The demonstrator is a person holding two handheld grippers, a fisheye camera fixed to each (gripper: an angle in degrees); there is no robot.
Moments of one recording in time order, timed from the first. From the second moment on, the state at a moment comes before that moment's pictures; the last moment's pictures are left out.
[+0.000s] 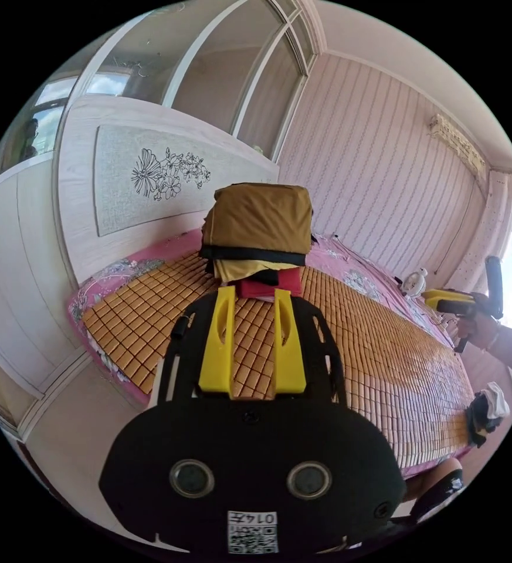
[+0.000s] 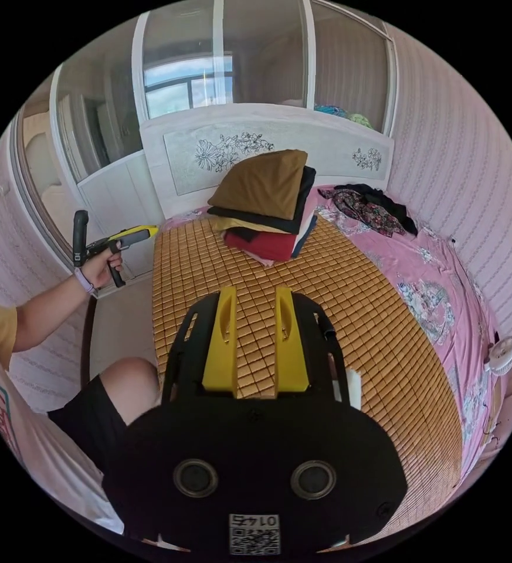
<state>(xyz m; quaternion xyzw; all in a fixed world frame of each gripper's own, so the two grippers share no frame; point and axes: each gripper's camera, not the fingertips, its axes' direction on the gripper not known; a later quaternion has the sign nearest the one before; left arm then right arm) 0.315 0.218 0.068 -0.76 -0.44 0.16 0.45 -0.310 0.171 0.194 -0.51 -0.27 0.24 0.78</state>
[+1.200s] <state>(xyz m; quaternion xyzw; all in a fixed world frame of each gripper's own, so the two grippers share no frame) 0.504 0.454 -0.039 -0.89 -0.19 -0.19 0.38 -0.269 0.249 -0.054 -0.66 -0.09 0.35 0.66</state>
